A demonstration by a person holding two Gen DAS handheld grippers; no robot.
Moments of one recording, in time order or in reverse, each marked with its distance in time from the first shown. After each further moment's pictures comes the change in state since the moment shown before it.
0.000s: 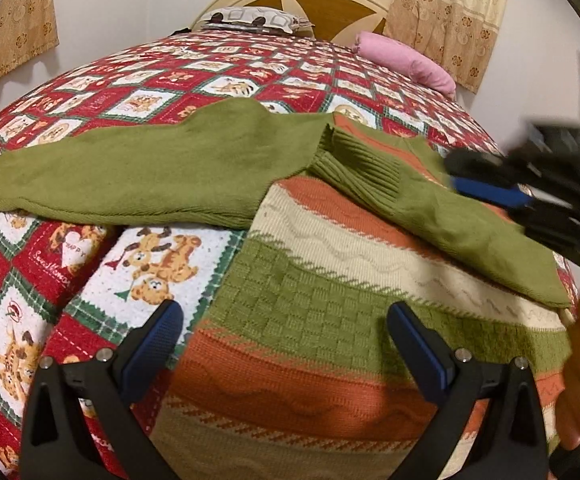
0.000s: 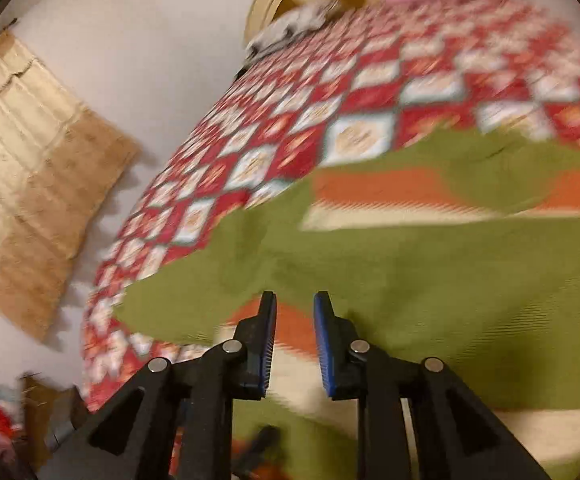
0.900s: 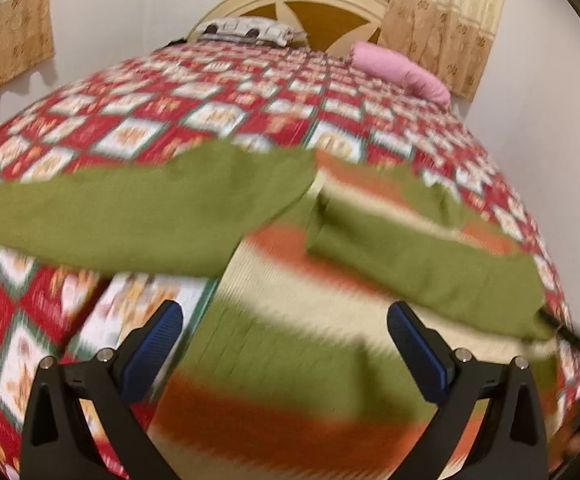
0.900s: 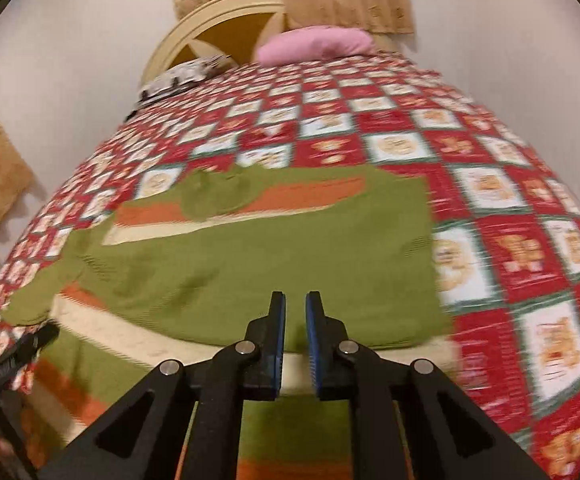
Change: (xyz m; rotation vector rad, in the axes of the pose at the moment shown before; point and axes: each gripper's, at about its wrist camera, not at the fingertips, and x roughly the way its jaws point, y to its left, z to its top) left arm -0.012 -0.027 0.041 0.013 -0.038 -0.009; right arm -0.116 -0.112 -0.051 0.003 -0.156 -0.415
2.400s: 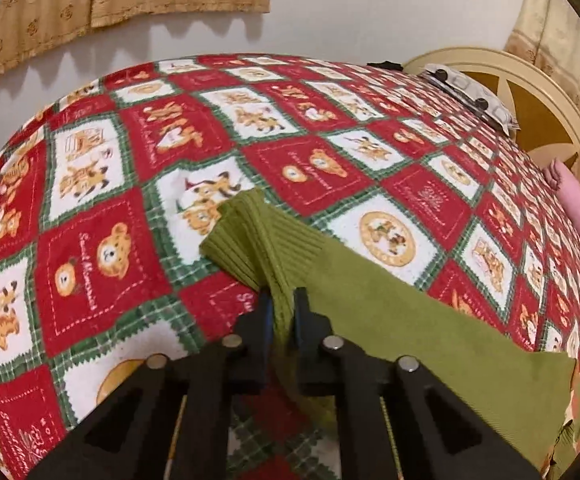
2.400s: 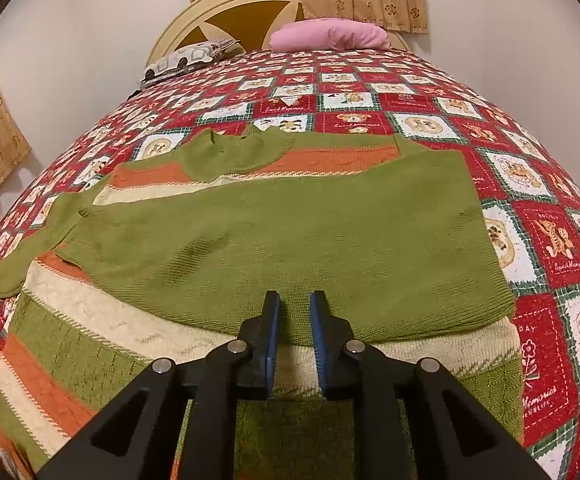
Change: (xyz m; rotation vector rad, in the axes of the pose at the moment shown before) left arm 0.034 0.298 0.057 -0.509 -0.078 0.436; right arm 0.035 0.019 -0.024 -0.054 0.005 -0.049
